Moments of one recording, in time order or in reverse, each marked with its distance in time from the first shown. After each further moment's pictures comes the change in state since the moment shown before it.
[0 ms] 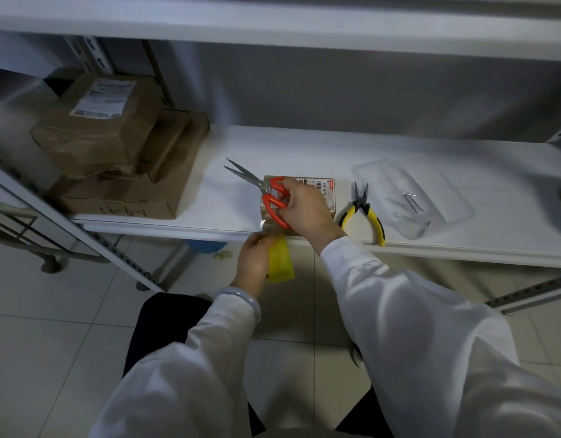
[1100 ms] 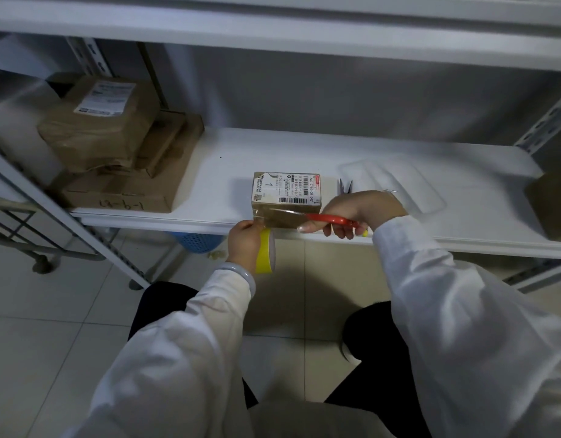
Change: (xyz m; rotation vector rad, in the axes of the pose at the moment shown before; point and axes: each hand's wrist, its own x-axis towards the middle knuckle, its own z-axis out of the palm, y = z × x) left_hand -0.007 0.007 -0.002 0.049 0.066 0.121; right_hand -0.034 0.019 -0.094 -0.129 -0.823 0.491
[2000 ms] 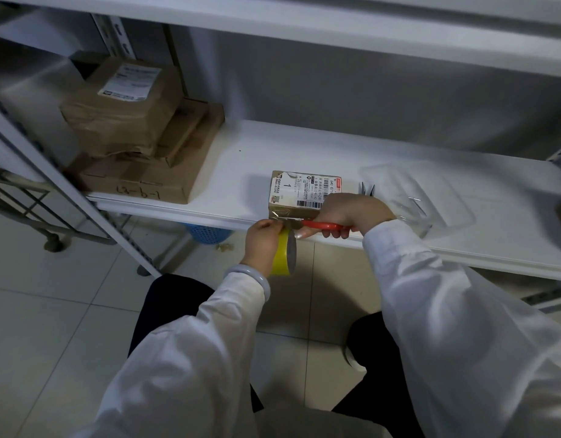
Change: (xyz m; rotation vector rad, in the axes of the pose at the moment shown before) left_hand 0.011 -0.004 -0.002 -0.010 -0.061 0.013; right_hand 0.022 -0.040 0.011 -0.139 0.137 -0.094
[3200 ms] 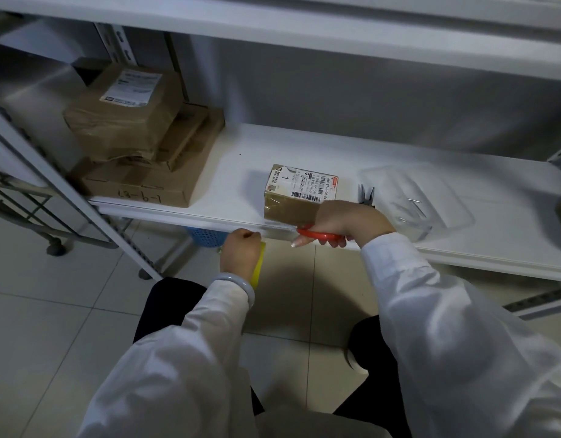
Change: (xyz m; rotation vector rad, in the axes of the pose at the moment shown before) left_hand -0.003 -0.016 -0.032 0.268 0.161 0.061; right_hand 0.000 -0.001 0.012 -0.018 0.018 -0.050
